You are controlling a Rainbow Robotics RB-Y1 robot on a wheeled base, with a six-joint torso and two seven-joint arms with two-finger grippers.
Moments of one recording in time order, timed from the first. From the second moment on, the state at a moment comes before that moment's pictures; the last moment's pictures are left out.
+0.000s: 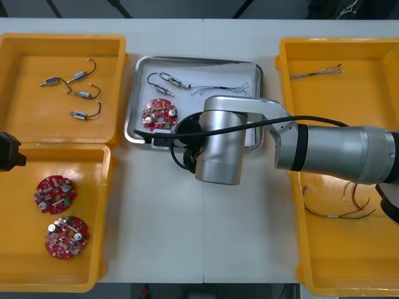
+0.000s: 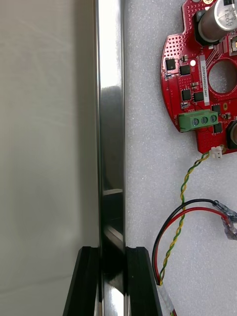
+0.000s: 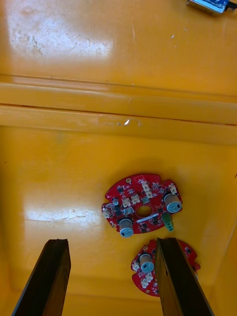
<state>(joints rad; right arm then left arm) -1.13 -0.49 1.23 -1.61 -0.53 1.19 1.59 -0.09 1.36 -0.03 -2.11 1.10 1.36 -0.88</state>
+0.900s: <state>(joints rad) -1.24 -0.49 1.23 -1.32 -0.53 0.89 1.73 -0.09 1.36 -0.03 -2.11 1.10 1.36 -0.88</state>
